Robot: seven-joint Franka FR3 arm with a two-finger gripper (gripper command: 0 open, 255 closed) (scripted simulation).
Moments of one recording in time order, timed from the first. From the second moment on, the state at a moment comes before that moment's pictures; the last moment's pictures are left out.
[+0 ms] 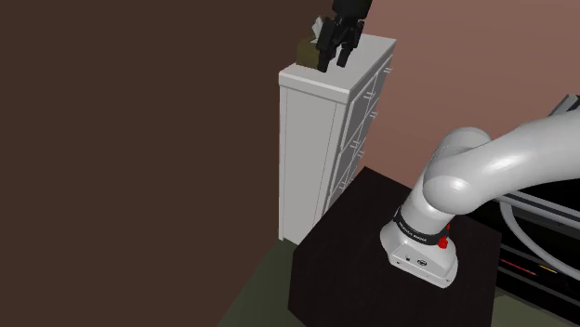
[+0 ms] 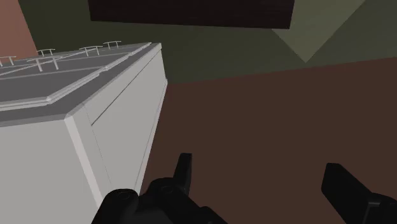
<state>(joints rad) 0.01 -0.75 -0.04 -2.28 0.11 1.63 -0.01</state>
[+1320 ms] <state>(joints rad) -0.29 -0.33 0.19 -2.15 -0.36 2.09 0.54</state>
